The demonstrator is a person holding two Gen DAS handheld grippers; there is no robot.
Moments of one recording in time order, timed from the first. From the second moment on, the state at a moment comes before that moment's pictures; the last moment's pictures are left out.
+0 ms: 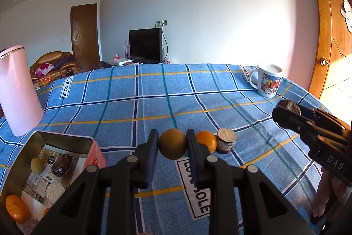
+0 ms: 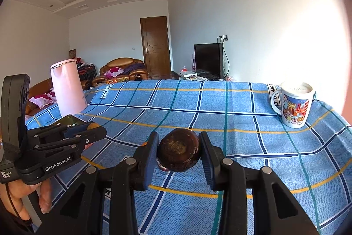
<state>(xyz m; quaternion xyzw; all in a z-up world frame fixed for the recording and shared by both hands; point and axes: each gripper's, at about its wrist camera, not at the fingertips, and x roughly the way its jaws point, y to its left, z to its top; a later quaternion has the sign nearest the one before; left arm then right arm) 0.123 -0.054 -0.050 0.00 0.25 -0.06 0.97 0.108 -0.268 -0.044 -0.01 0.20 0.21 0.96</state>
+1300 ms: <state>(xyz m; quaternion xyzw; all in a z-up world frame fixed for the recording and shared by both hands) 0.068 0.069 -0.032 -0.07 0.21 0.01 0.98 0.105 -0.125 -0.025 -0.06 0.21 0.33 0.92</state>
